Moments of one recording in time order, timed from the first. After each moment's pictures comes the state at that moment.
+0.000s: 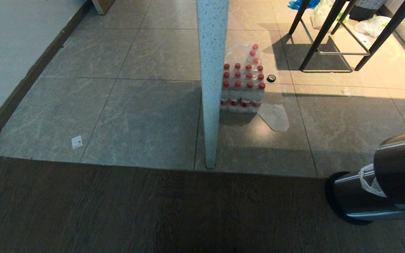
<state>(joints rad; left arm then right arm) 0.00 0.00 0.00 0.00 0.00 -0.01 -0.89 1.13 -1.06 0.55 0.64 -0.69</state>
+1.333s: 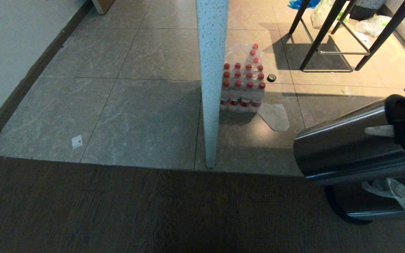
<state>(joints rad) 0.00 0.00 0.00 0.00 0.00 -0.01 -0.37 1.66 -1.13 0.02 0.55 -0.28</state>
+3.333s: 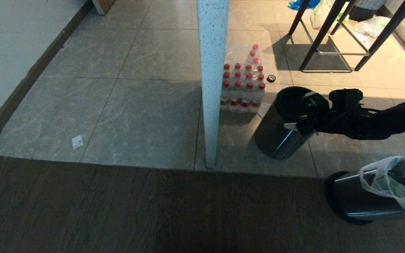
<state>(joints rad) 0.00 0.00 0.00 0.00 0.00 -0.01 -0.06 2.27 -1.56 -0.32 0.37 -0.37</state>
